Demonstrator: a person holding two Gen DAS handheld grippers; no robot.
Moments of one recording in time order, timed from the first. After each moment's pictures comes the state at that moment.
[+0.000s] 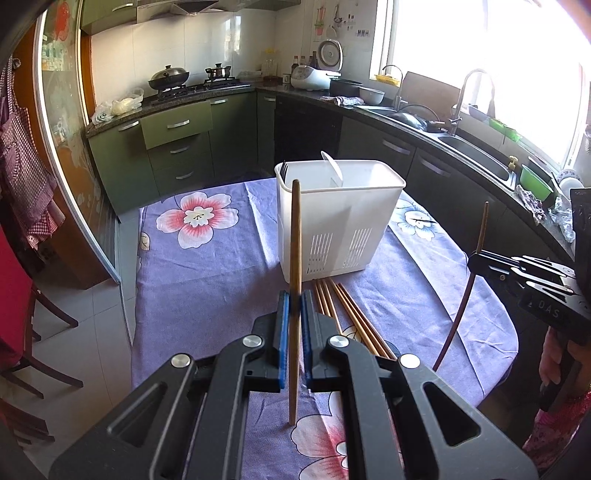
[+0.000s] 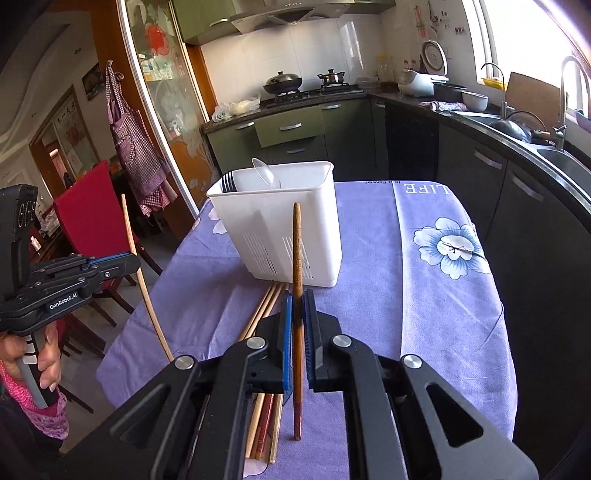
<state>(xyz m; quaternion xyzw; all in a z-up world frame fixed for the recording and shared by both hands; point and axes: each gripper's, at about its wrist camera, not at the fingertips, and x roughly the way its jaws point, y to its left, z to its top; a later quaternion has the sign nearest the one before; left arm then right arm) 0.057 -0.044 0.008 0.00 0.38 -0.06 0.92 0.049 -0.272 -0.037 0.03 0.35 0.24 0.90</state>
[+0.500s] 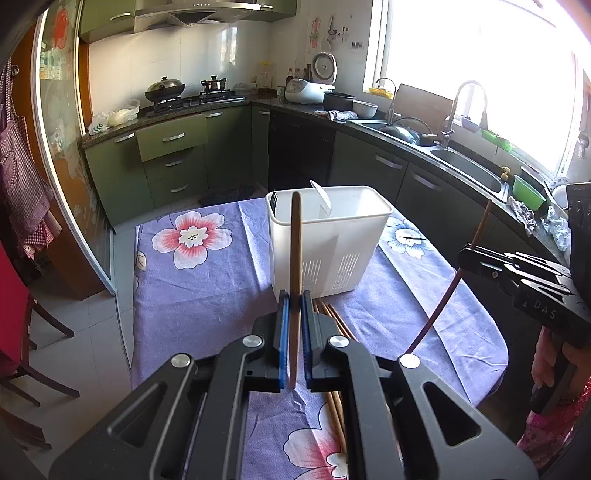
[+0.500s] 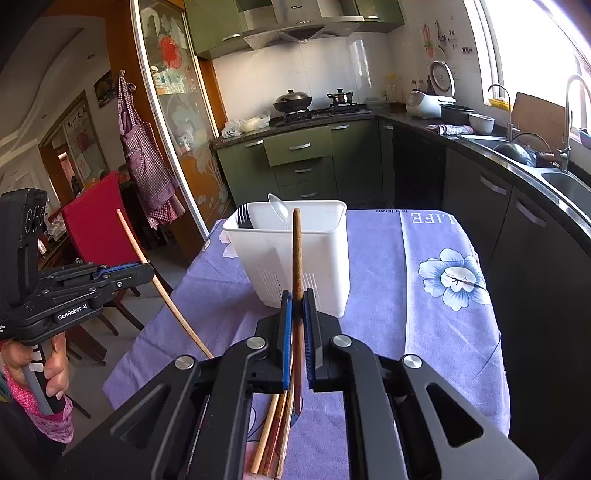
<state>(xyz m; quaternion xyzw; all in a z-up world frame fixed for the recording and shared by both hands) 0.061 -0.047 0.031 0.00 0.36 -0.07 0.93 0.053 -0.262 -0.007 0.02 0.32 0.25 0.91</state>
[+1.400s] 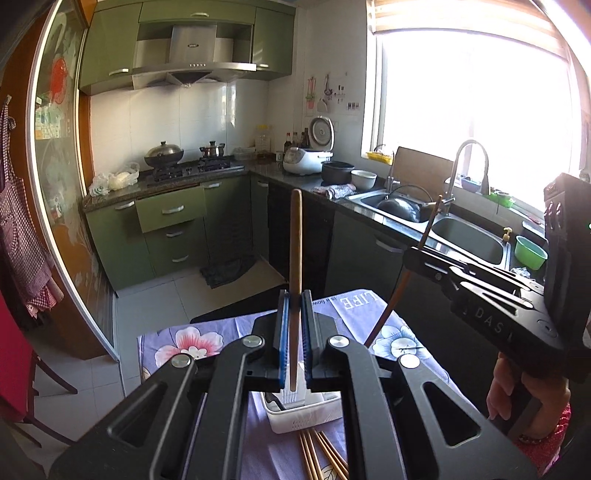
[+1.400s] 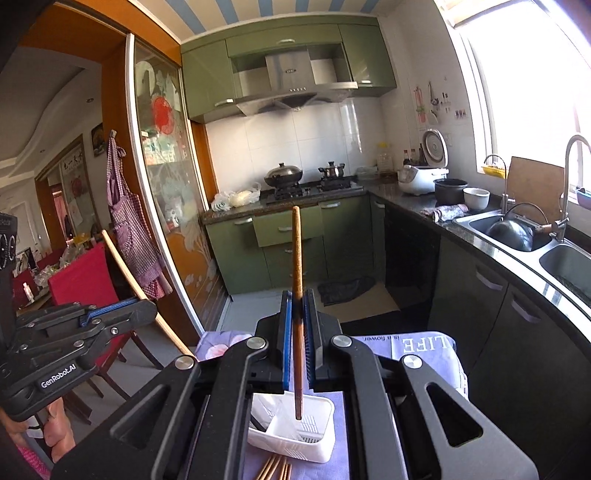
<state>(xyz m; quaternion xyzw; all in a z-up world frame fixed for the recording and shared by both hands) 0.160 -0.077 0.146 0.01 0.26 -0.07 0.96 0.175 -0.232 0.111 0.04 0.23 0.22 0.95</state>
